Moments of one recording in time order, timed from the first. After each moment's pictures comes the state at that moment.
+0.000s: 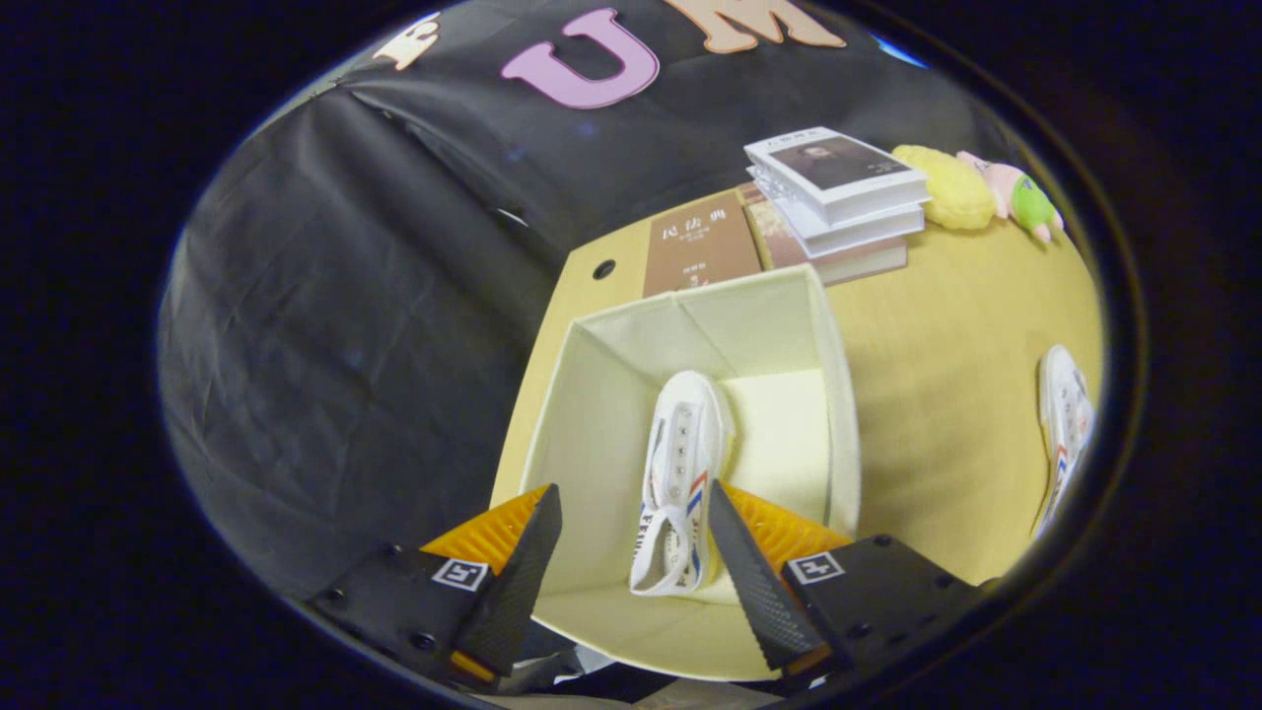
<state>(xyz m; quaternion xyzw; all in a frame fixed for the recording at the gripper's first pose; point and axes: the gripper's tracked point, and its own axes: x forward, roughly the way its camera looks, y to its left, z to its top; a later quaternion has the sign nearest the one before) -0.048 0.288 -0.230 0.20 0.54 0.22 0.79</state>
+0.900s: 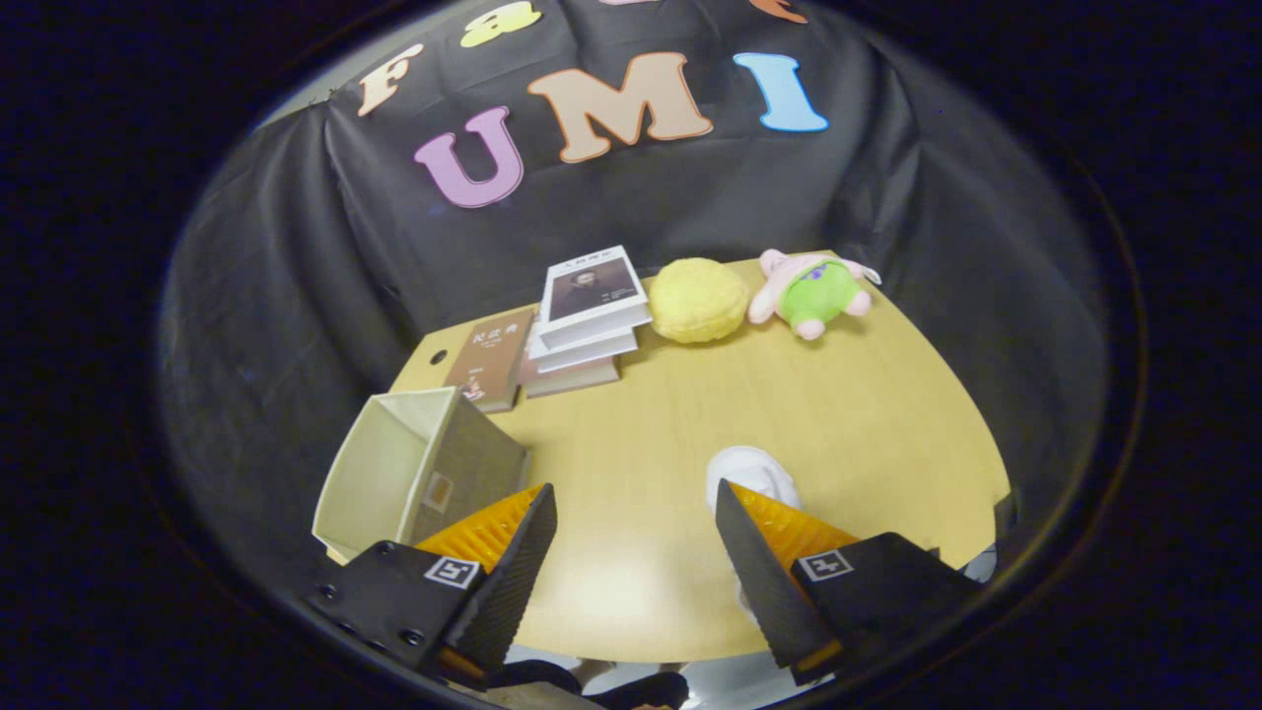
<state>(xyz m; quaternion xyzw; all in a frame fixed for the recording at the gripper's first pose) -0.015 -0.030 -0.227 0.09 0.45 0.07 0.88</state>
